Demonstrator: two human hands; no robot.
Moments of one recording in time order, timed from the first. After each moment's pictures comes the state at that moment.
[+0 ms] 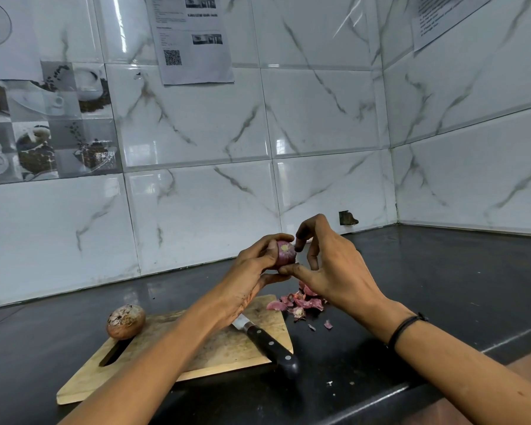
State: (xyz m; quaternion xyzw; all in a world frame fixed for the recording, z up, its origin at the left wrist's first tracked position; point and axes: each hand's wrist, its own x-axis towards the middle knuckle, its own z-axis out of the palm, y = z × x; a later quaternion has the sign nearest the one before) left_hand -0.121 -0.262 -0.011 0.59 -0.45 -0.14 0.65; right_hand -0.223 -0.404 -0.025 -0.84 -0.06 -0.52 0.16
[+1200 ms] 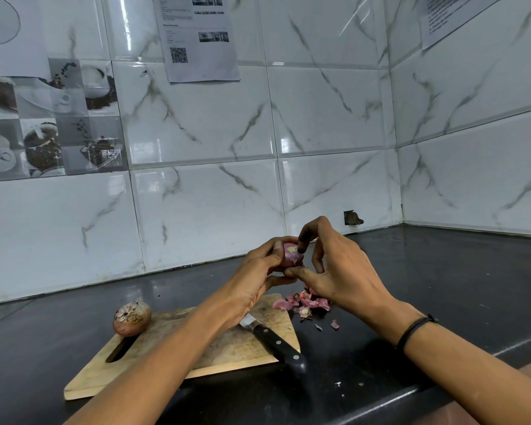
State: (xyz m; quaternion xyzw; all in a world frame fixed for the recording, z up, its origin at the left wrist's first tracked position) left_hand -0.120 -0.262 -0.014 0.60 -0.44 -0.15 0.65; right_hand -0.222 -0.404 -0.027 -0.85 -0.06 -0.50 0.13
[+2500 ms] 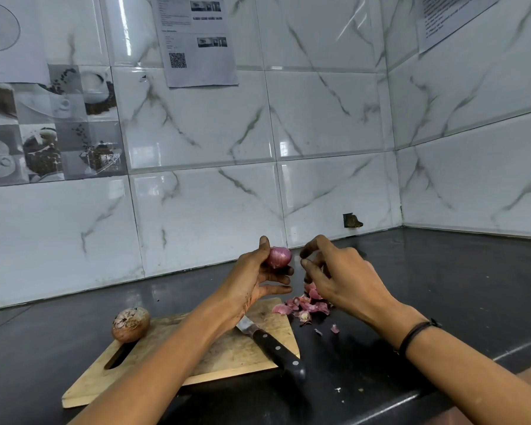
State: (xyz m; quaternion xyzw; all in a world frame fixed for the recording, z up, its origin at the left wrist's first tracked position) left_hand -0.122 -0.260 -0.009 0.61 -0.34 -0.18 0.69; right_hand -0.220 -0.416 -0.032 -0.90 0.02 -0.42 0.14
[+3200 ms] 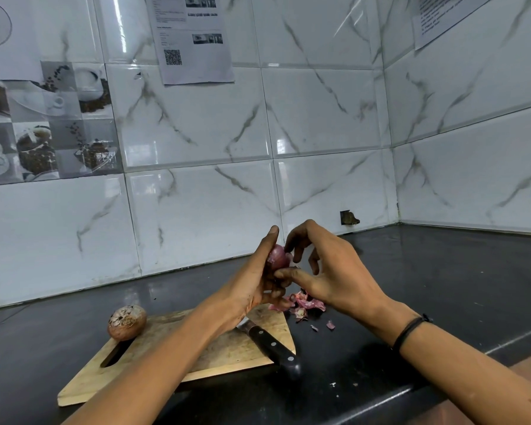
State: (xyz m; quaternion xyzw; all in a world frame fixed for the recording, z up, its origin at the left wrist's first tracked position) left_hand -0.128 -0.260 -0.012 0.65 -0.40 -0.22 0.61; right_hand -0.227 -0.399 -0.023 -0.83 -0.15 -0.50 0.18
